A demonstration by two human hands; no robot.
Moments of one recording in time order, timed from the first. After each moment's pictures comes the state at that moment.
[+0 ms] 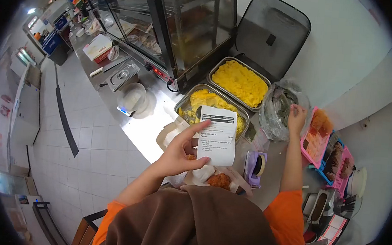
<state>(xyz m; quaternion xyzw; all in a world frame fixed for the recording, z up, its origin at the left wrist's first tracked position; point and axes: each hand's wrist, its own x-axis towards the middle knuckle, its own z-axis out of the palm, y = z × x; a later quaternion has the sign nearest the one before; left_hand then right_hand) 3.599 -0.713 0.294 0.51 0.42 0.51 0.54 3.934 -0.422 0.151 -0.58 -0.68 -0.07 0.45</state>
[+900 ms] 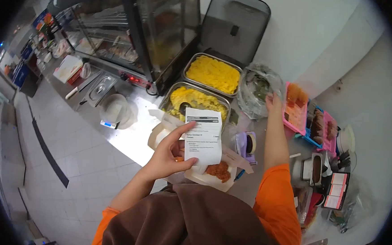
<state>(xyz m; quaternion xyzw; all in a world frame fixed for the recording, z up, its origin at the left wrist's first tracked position) 3.572 -0.747 0.295 0.55 0.34 0.50 0.58 3.955 -0.413 0.114 -0.44 -0.10 0.54 0.71</state>
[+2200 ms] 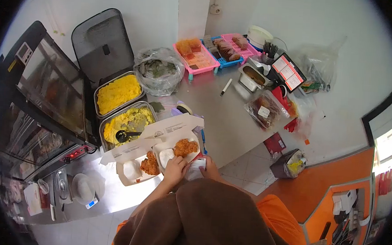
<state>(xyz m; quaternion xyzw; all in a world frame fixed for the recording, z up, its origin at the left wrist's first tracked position) 3.630 -0.760 0.087 0.93 0.19 0.20 0.25 3.776 -0.893 0.048 -0.78 -0.40 0.28 0.40</state>
